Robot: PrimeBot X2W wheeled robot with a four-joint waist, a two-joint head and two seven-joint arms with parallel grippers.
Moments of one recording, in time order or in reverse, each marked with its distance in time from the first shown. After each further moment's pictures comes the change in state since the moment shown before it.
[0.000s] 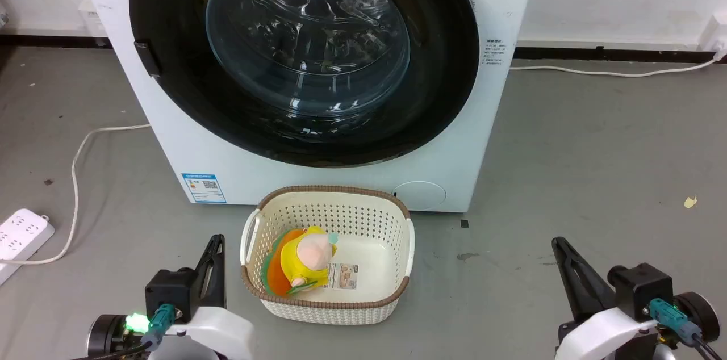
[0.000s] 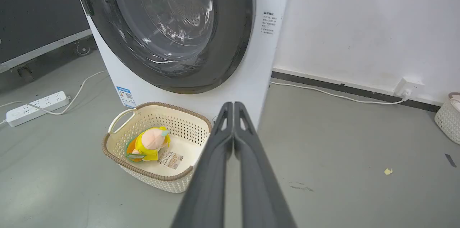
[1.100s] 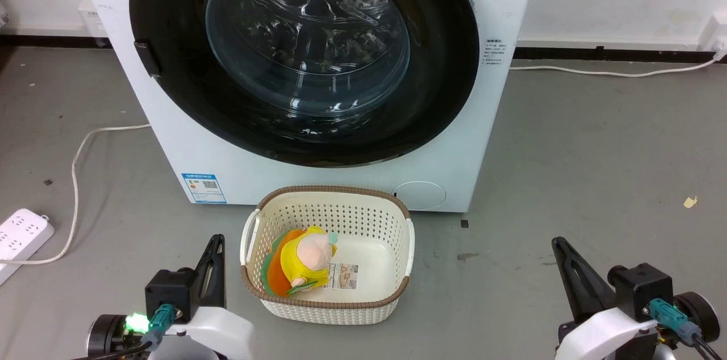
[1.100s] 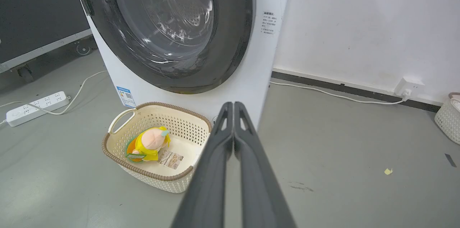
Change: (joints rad) left arm 0.000 0.000 0.000 0.000 0.000 0.000 0.000; right arm 0.000 0.000 0.000 0.000 0.000 0.000 0.000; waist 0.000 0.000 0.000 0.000
